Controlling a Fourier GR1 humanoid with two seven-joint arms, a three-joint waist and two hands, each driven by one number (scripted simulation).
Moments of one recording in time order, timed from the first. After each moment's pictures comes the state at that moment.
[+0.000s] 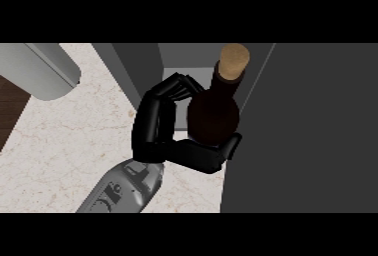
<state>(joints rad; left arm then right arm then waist) -0.51 0.00 -0.45 -1.63 0.14 0.57 0.08 -0.06 -0.05 0.04 -2.48 -0.12 0.15 0.65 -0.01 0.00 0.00</state>
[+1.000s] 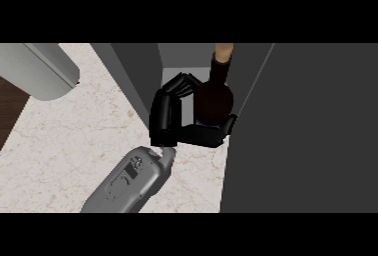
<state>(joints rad) -0.57 0.00 -0.47 -1.34 0.33 0.64 -0.19 -0.06 -0.06 0.02 -2.48 -0.12 0.16 0.64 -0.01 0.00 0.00</state>
